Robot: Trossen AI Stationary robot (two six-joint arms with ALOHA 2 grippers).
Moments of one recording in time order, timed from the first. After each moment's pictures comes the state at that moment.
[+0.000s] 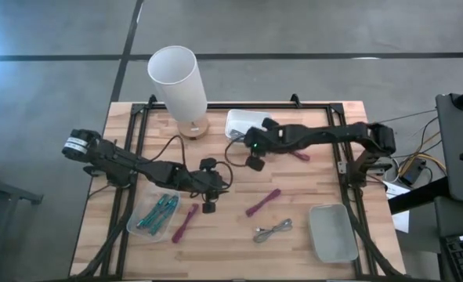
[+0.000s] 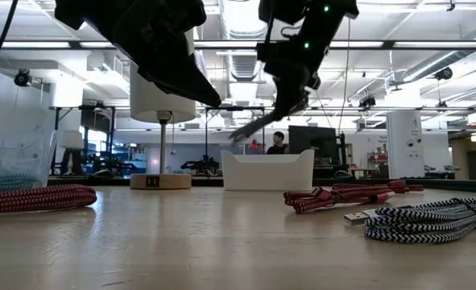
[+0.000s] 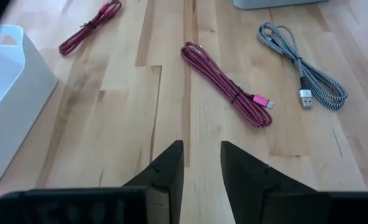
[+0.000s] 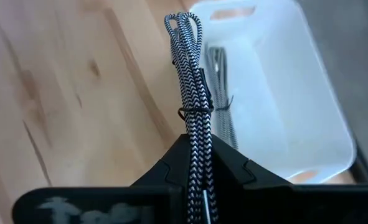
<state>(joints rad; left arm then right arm) -0.22 1.47 0.86 -0.01 -0.23 -0.11 -0.12 1.69 1.32 -0.69 0.37 0.18</state>
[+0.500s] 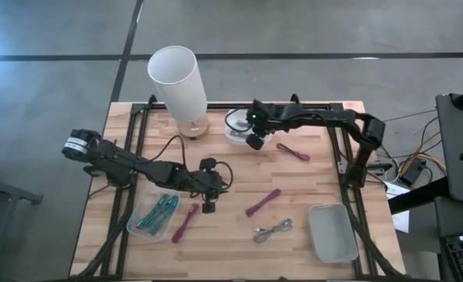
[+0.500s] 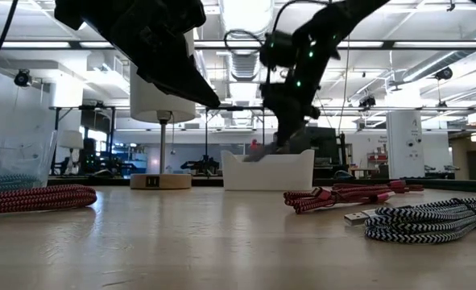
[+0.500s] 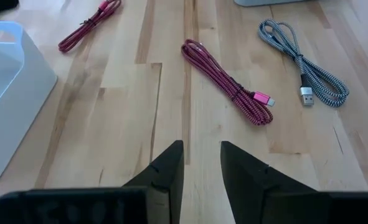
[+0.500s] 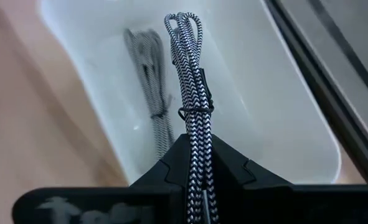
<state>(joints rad) -0.22 1.47 0.86 -0.02 -0.23 -0.11 -0.40 1.79 1.31 -0.61 0.20 0.12</state>
